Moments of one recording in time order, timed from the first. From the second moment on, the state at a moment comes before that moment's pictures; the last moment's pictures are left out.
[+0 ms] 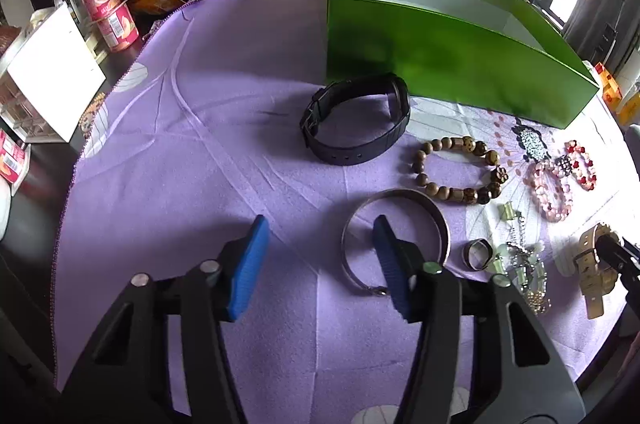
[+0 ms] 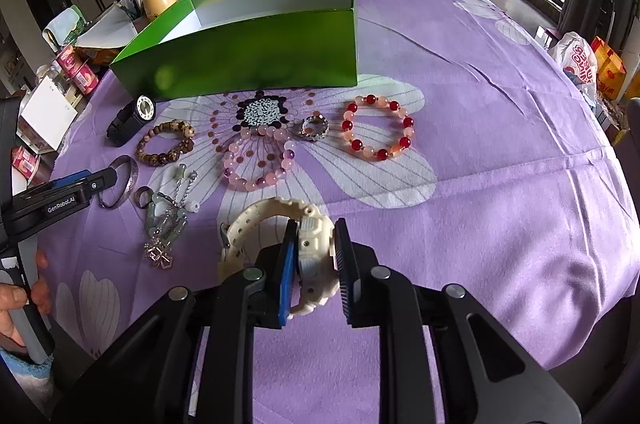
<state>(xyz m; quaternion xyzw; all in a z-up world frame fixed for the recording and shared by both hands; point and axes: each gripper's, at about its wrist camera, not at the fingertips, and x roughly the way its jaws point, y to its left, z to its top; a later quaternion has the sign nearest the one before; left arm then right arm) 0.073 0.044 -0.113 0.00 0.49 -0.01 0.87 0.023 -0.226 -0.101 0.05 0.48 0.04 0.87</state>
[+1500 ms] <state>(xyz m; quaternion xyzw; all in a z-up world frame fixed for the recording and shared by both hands) 0.141 0.017 -0.016 -0.05 0.41 -0.09 0.91 0.092 -0.224 -0.011 0.07 0.36 0.08 0.93</state>
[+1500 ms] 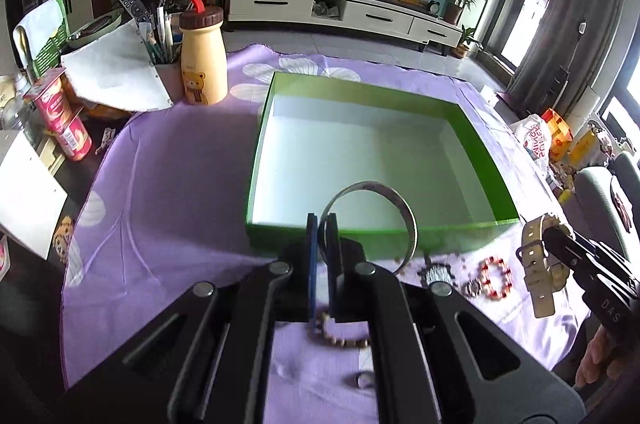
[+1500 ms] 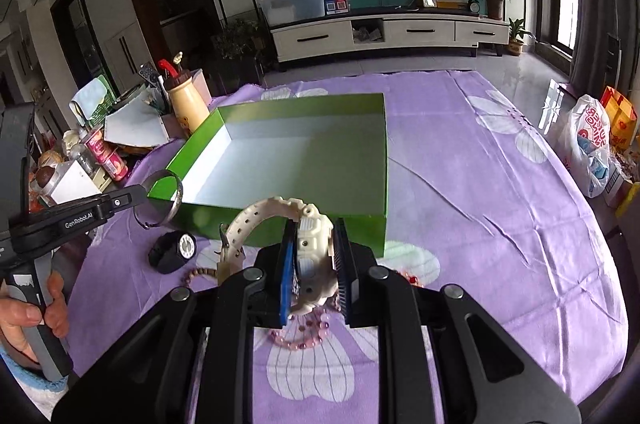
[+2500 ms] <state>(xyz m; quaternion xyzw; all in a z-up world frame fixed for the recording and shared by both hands) 0.218 0.001 -0.047 -0.02 0.43 -0.05 0.90 0.179 -0.211 -0.043 0.08 0.39 0.08 0.91</state>
